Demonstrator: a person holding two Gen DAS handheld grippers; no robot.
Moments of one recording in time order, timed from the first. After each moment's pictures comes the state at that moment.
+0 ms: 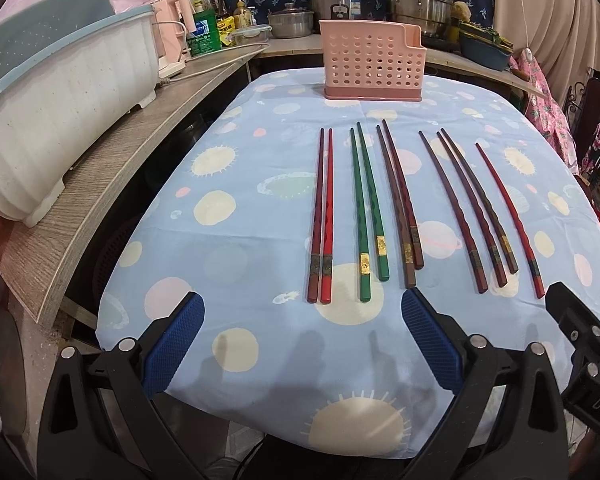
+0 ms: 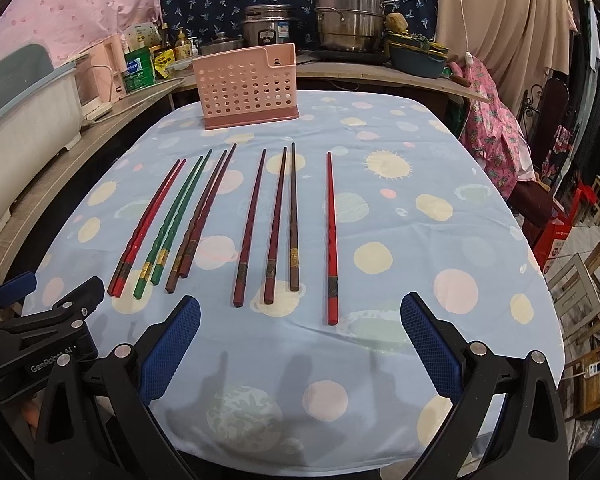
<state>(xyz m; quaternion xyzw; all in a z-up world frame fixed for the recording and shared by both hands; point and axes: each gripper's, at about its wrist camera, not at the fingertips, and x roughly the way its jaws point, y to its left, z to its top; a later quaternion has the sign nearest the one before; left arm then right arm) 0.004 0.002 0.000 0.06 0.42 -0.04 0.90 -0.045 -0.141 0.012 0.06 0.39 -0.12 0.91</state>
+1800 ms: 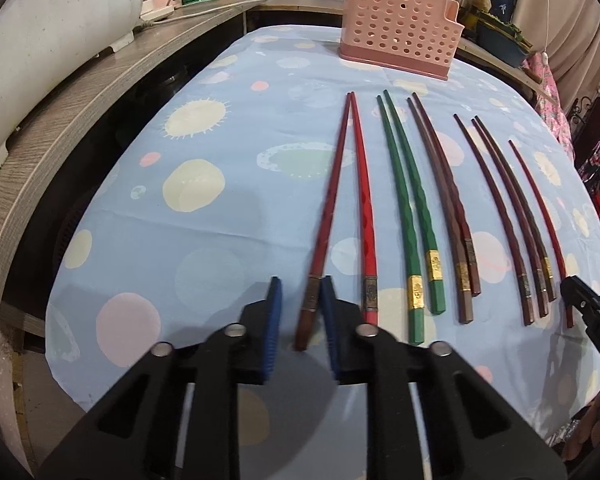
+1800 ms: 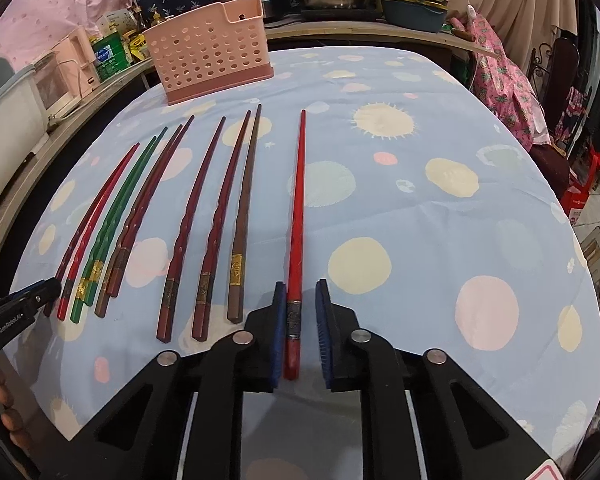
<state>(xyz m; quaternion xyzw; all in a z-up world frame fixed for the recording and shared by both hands) 0.068 0.031 -0.042 0.00 0.48 -0.07 0.87 0.005 -0.192 -0.040 0.10 0.44 -0.10 0.89</state>
